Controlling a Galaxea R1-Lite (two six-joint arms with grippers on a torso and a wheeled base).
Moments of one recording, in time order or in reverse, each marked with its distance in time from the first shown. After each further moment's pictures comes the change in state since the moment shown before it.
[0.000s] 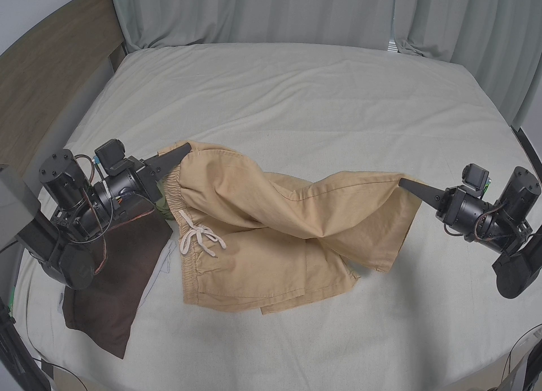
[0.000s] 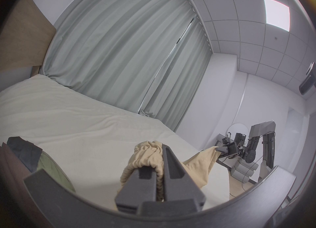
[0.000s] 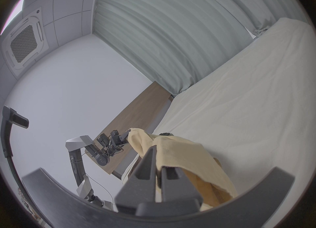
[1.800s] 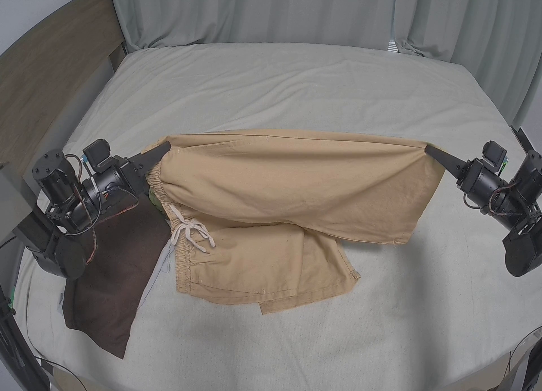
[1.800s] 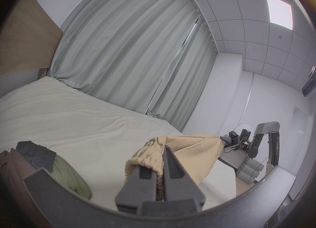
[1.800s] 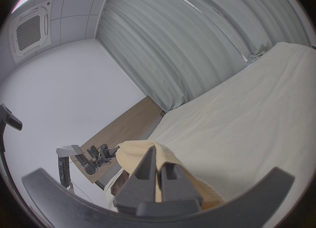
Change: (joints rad) left arm 0.120 0.039 -0.040 0.000 -0.044 -0.018; right arm -0.151 -0.003 -0.113 0.000 -0.019 -0.009
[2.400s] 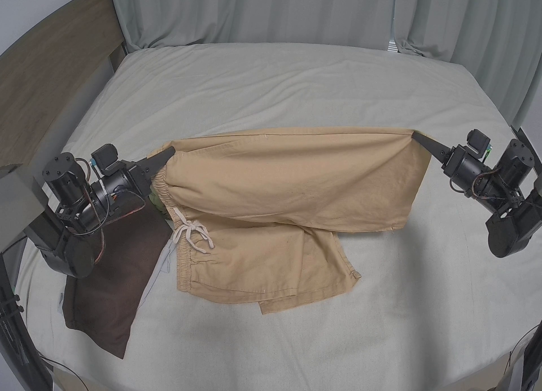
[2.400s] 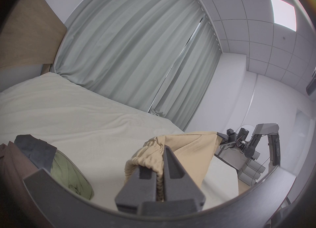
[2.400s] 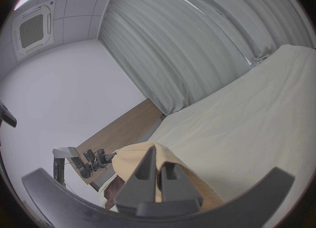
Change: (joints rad) left arm -0.004 0.070 -0.041 0.000 0.020 -0.003; right arm 0.010 0.144 -0.199 0.004 -0.005 0.002
